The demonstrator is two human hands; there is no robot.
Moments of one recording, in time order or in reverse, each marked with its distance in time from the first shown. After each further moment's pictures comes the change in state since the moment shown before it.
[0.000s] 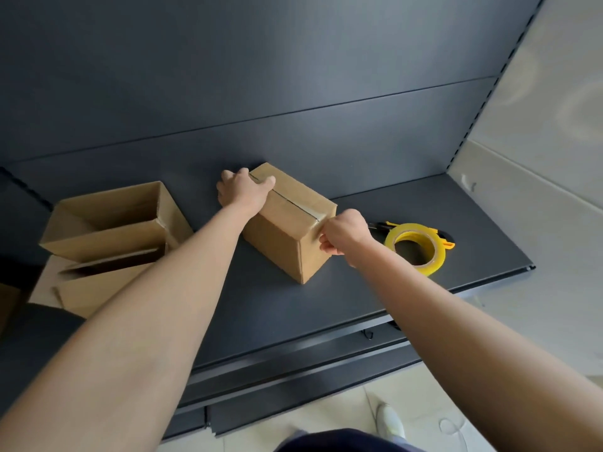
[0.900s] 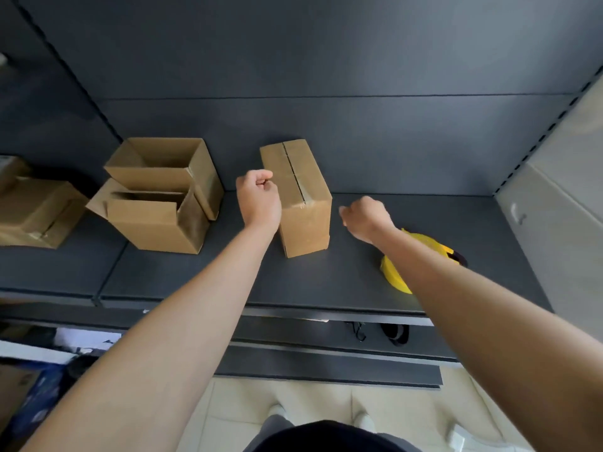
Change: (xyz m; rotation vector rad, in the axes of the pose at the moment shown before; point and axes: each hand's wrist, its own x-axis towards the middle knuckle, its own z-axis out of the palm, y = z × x) left_hand -0.108 0.021 0.027 -0.671 0.462 -0.202; right_hand 0.039 0.015 -0.054 -0.771 -0.159 -0.409
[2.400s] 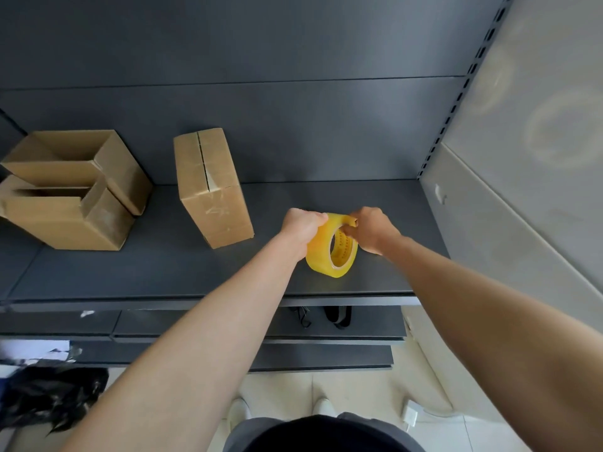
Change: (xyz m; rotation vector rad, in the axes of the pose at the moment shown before) left_hand -0.133 0.023 0.154 -0.003 -0.543 -0.467; right_hand -0.012 0.169 -0.051 -0.101 0.021 -0.079
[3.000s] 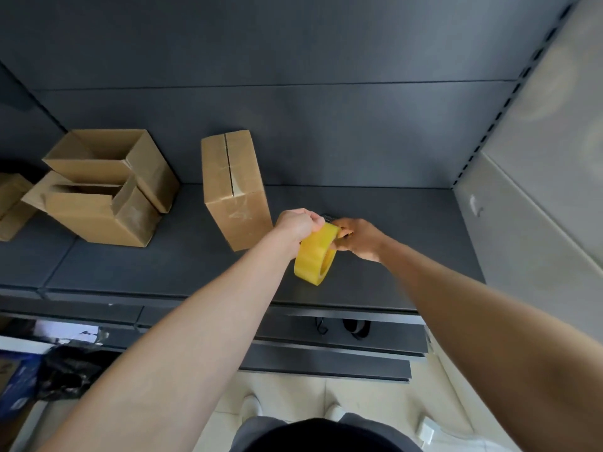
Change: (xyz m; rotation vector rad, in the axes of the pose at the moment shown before) left_hand 0.030 0.002 -0.043 0.061 0.047 -0.052; right_hand 0.034 -0.029 0.031 0.391 -0.296 -0.093
